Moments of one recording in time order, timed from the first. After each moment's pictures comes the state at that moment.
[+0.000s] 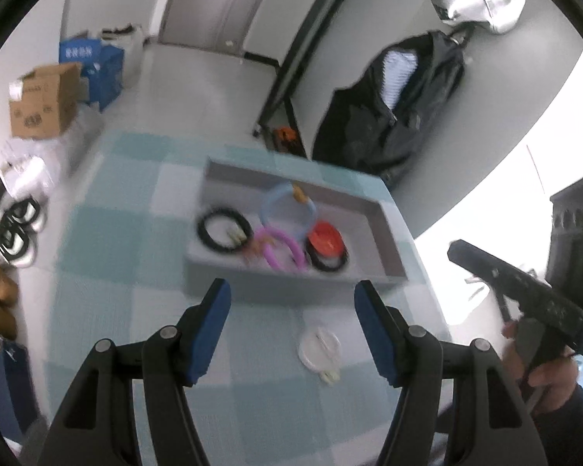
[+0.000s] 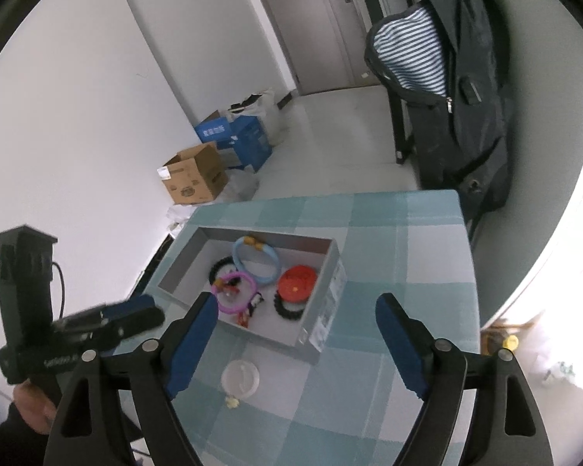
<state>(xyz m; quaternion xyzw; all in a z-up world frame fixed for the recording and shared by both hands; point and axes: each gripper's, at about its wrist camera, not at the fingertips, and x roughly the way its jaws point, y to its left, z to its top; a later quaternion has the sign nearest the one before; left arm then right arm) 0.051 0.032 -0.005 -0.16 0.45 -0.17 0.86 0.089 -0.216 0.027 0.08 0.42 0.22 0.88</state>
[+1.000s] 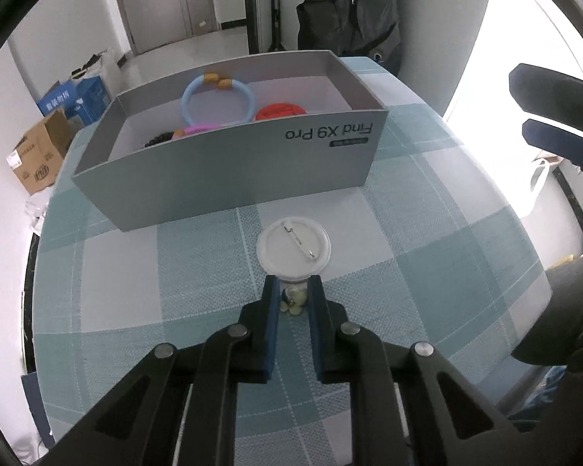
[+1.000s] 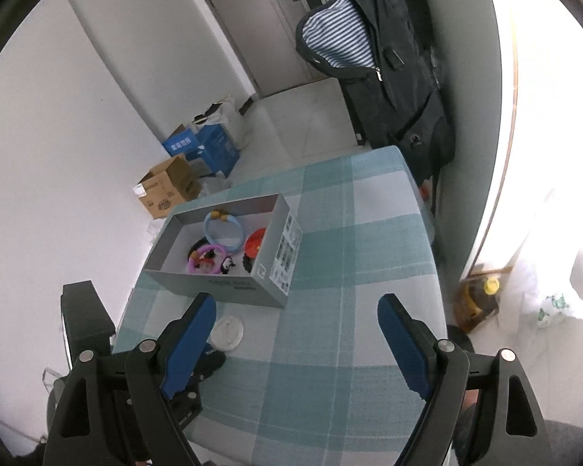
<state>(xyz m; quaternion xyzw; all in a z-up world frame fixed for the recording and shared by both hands) 0.015 -0.053 -0.053 0.06 0.51 -0.13 0.85 0.040 -0.257 0.017 0.14 0.44 0.15 0.88</state>
